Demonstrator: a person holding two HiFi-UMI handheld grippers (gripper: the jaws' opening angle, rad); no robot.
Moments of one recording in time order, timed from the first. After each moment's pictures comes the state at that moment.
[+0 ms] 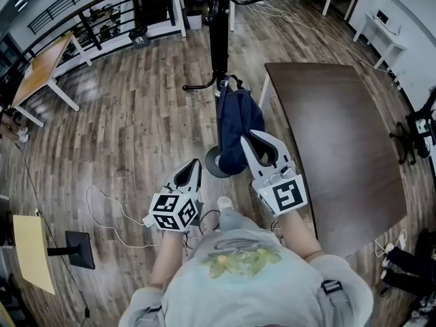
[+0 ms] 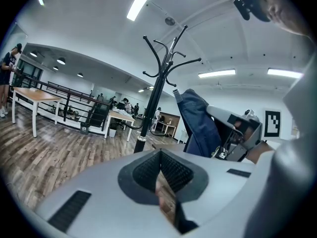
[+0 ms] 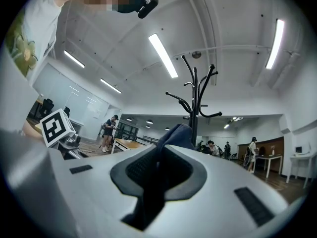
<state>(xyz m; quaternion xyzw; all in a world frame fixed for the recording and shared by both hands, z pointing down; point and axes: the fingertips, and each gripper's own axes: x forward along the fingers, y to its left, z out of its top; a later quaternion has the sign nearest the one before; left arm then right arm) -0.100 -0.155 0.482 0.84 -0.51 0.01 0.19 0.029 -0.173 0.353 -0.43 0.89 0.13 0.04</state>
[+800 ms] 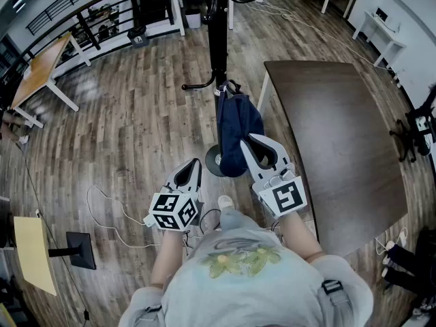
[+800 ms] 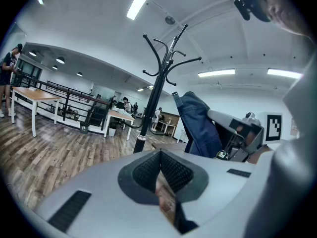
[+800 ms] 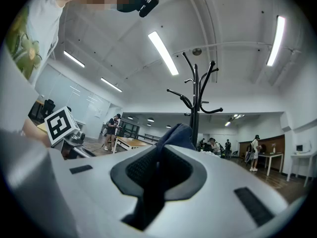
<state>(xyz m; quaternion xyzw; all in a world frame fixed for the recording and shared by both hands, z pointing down) -0.102 -0.159 0.483 0.84 -0.51 0.02 0.20 0.026 -0.173 0.364 -0.43 0.90 0.12 0.02</state>
